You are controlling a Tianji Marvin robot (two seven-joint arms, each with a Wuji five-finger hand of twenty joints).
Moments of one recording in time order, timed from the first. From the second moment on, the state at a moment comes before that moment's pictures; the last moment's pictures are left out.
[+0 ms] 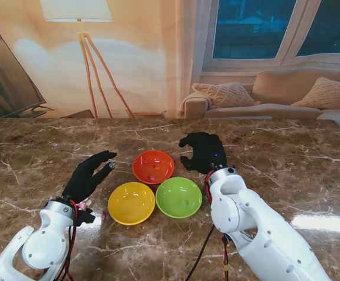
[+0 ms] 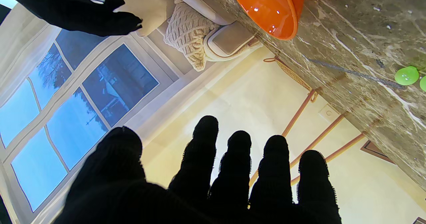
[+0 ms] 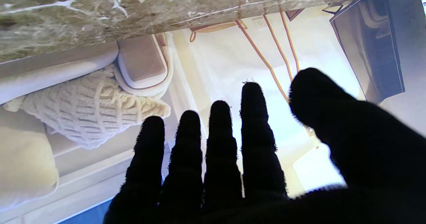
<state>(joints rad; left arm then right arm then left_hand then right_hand) 1.79 -1.15 -1.39 -1.74 0.42 -0.18 0.16 -1.44 -1.14 1.02 -1.72 -0.86 0.28 -0.11 0.61 0.03 0.06 0.13 0.56 0.13 0.15 0.24 0.46 0.16 0.13 0.21 0.34 0.14 0.11 0.26 0.00 0.20 0.46 0.25 0.38 -0.60 1.17 -0.15 0.67 -0.01 0.36 0.58 0.55 0.00 0.30 0.43 0.34 -0.01 0.42 0.41 0.10 0.02 0.74 0.56</state>
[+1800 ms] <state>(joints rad) 1.57 -1.04 -1.50 -1.74 0.58 -0.05 -0.37 -1.79 -1.16 1.26 -1.73 -0.78 0.17 -0.44 0.70 -0.44 0.37 0.03 0.56 0.12 0.18 0.25 0.49 0.15 0.22 0.31 0.40 0.15 0.17 0.38 0.06 0.20 0.60 0.39 0.27 -0.50 0.96 -0.13 0.55 0.04 0.26 0.48 0.54 0.02 0.18 0.29 0.40 -0.01 0.20 0.27 0.15 0.04 0.59 0.44</state>
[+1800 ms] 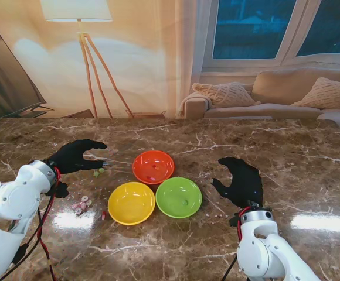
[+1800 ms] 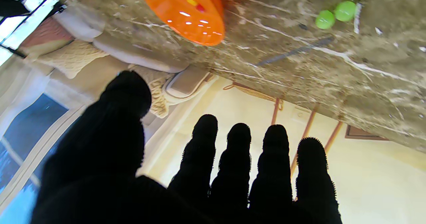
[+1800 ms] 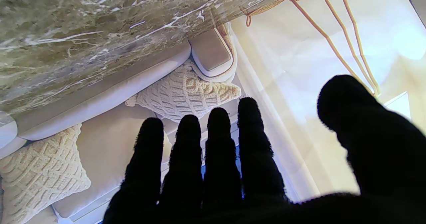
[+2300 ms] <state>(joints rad) 1.32 -1.02 -1.34 -1.41 0.70 -0.12 -0.37 -1.79 -1.17 1.27 -1.71 -0.75 0.15 -0.45 0.74 -0.60 0.59 -0.06 0.58 0.09 0.27 0.26 0.50 0.11 0.32 0.44 0.45 0.15 0.23 0.50 0.05 0.20 0.65 0.48 0.27 -0.51 0.96 -0.13 0.55 0.03 0.26 0.48 0.54 0.02 0.18 0.29 0.40 -0.01 0.20 0.27 0.15 0.06 0.59 0.44</state>
